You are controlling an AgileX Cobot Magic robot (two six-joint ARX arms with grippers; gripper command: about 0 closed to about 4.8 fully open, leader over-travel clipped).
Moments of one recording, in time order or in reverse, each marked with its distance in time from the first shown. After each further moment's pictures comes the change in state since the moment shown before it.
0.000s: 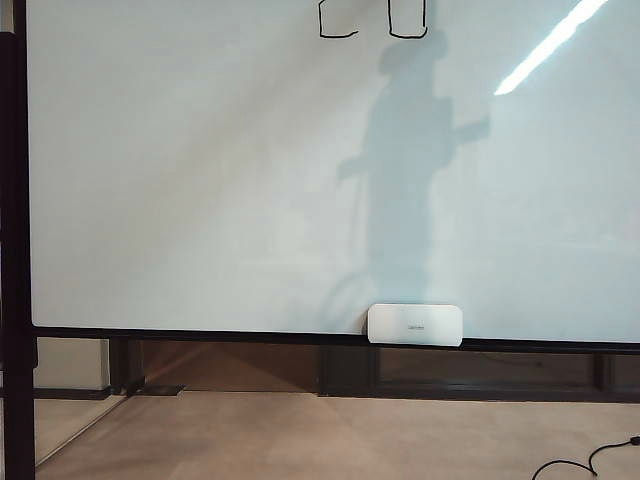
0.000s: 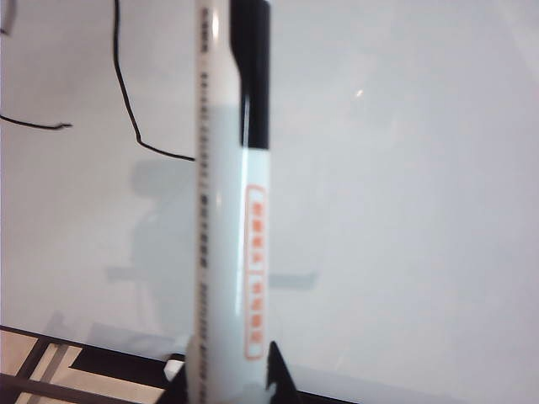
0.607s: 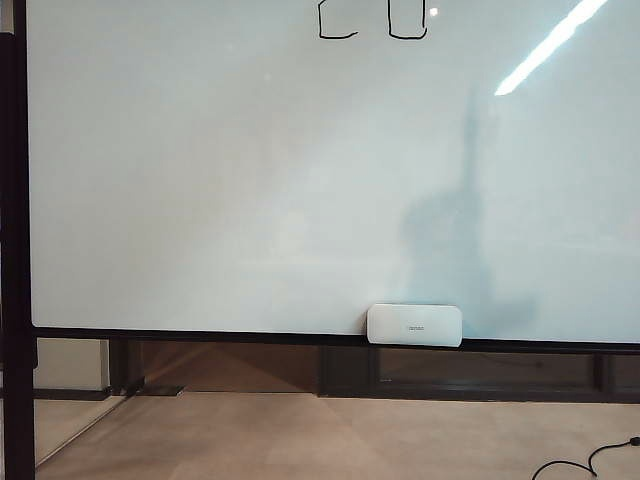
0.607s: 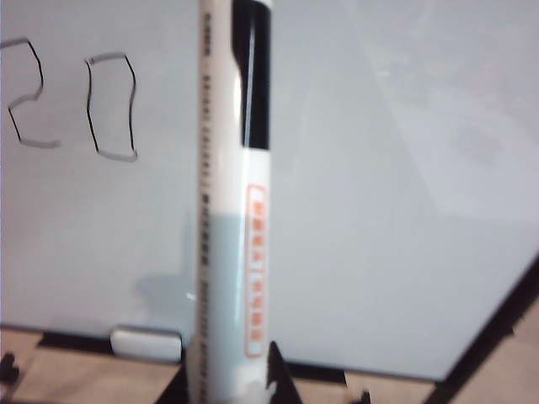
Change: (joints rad) left arm 0.000 -0.054 0.311 -0.448 -0.169 -0.002; right arm 0.001 -0.523 0.002 -0.352 0.108 -0.064
